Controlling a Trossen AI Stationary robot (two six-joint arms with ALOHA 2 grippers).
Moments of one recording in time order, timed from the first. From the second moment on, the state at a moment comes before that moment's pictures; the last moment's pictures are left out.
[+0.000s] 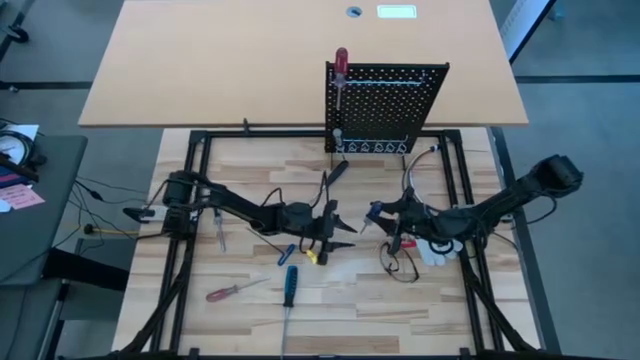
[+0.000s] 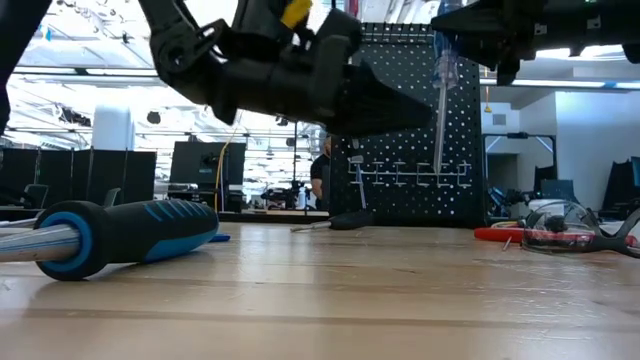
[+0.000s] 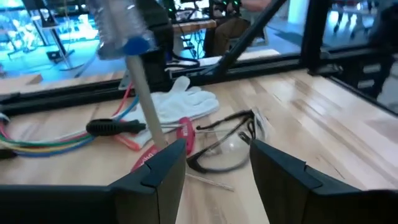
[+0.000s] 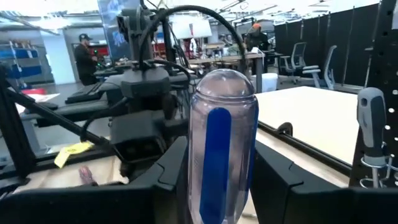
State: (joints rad) left arm -0.06 1.98 0.98 0.87 0.08 0.13; right arm 0.38 1.16 0.31 0.98 0.73 0.01
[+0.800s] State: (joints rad) left arm -0.06 2.07 1.16 0.59 -0.11 0.05; right arm 0.39 1.16 0.31 0.96 0.75 -0.01
